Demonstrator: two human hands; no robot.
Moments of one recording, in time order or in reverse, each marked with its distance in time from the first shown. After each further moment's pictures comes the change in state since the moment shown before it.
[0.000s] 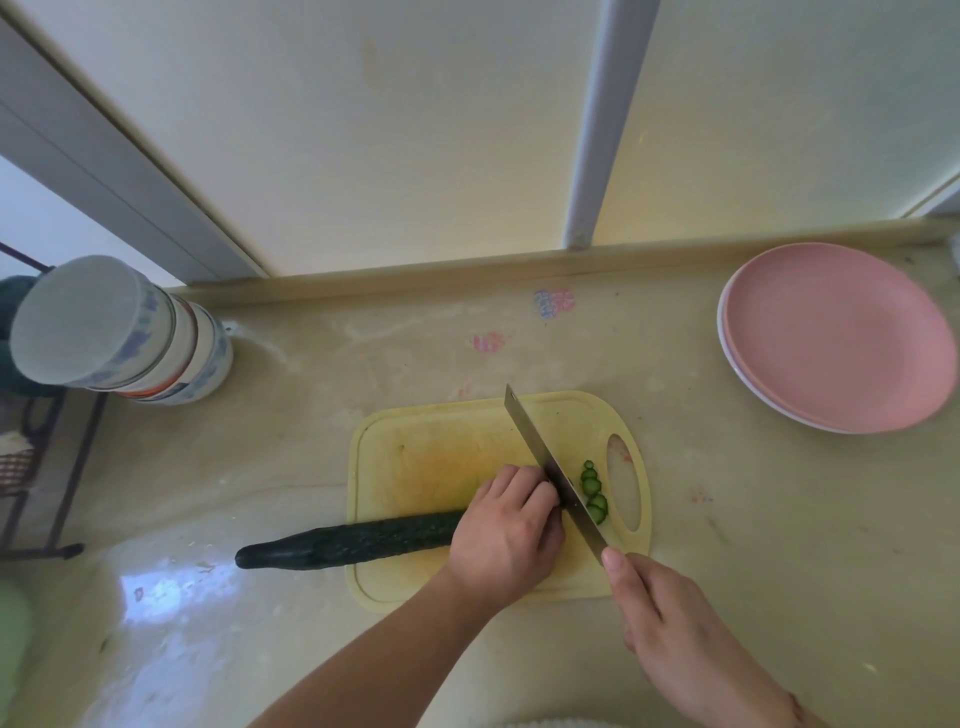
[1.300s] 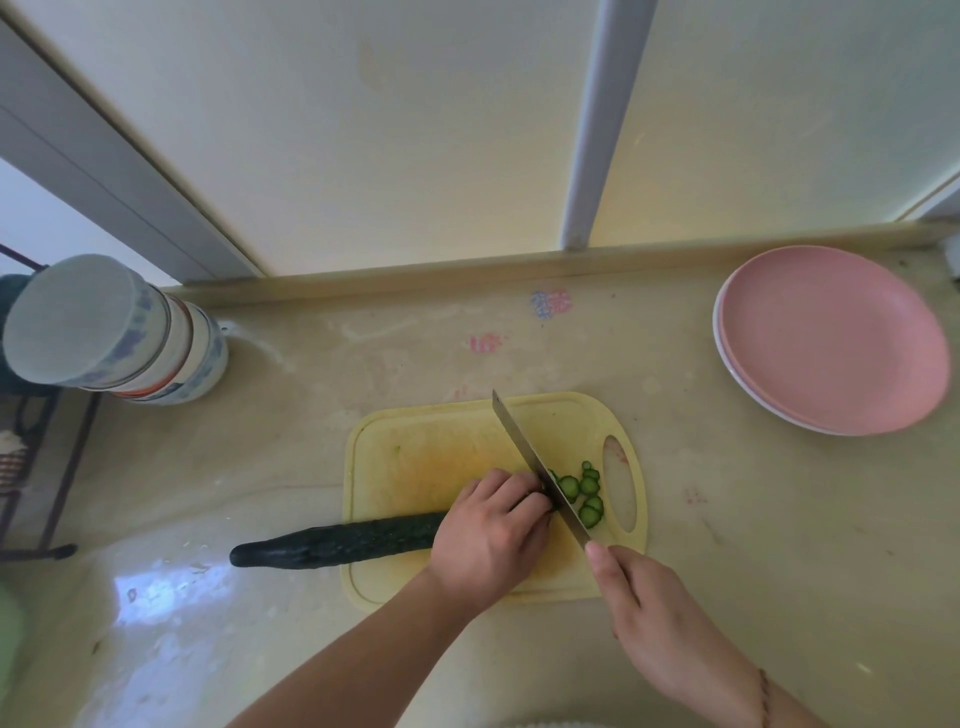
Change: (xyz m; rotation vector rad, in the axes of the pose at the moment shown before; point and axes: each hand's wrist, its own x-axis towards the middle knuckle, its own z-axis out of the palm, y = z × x) left_hand -0.006 -0.013 -0.006 0.033 0.014 0.080; right_hand 0.012 0.001 0.005 -0.050 -0.008 -0.050
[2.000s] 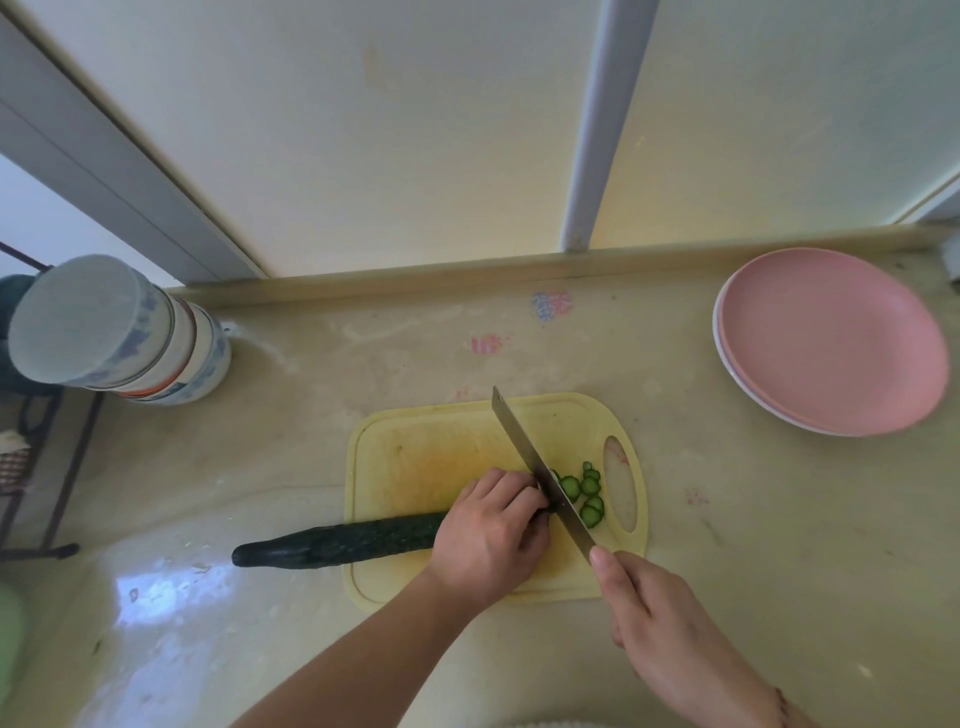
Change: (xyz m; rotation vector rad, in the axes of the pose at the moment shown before) left_hand 0.000 0.001 -0.001 -0.050 0.004 -0.061; right_hand -0.013 -0.010 -0.005 0.053 0.001 0.013
